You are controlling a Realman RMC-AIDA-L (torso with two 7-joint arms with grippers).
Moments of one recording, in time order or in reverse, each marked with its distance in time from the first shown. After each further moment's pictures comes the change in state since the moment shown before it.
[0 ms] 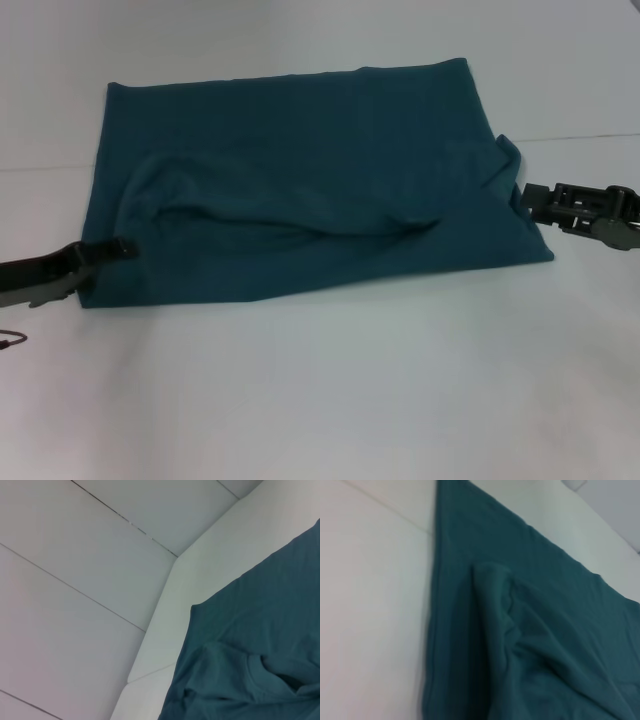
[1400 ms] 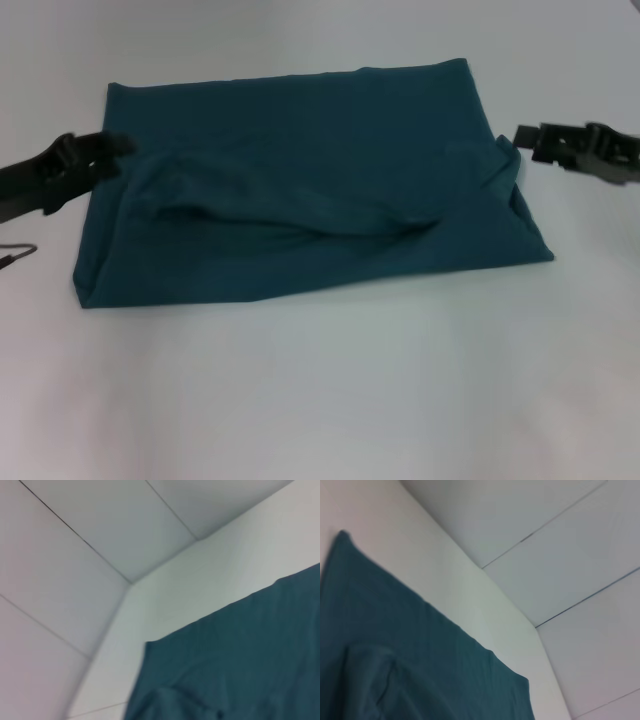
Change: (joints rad) left arm 0.008 -0.001 0.023 0.082 -0.339 0.073 0.006; right arm 0.041 0.044 -0.087 -0.211 -0.053 0.219 0.133
